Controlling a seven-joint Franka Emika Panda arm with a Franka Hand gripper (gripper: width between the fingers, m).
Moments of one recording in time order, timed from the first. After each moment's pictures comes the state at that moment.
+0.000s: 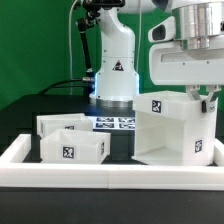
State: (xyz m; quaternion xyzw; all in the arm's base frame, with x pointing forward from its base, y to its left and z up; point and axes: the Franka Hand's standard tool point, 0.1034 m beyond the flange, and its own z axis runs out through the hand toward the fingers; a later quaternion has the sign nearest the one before) arm 0.596 0.102 0.103 -0.88 0.48 0.00 0.08
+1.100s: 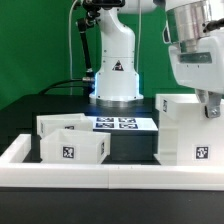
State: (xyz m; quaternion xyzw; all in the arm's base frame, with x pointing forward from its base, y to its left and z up) arm 0.638 0.104 0.102 -0.73 0.68 0.05 0.11
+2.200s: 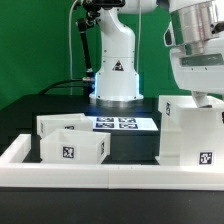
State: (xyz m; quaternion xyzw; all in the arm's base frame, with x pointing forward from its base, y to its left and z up) arm 0.647 0.105 0.105 -0.77 0.62 0.03 0.12
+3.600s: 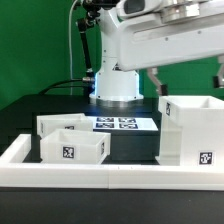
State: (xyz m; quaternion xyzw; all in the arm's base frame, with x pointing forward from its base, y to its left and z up) arm 0.629 0.045 0.143 -0.98 0.13 -0.06 0.10
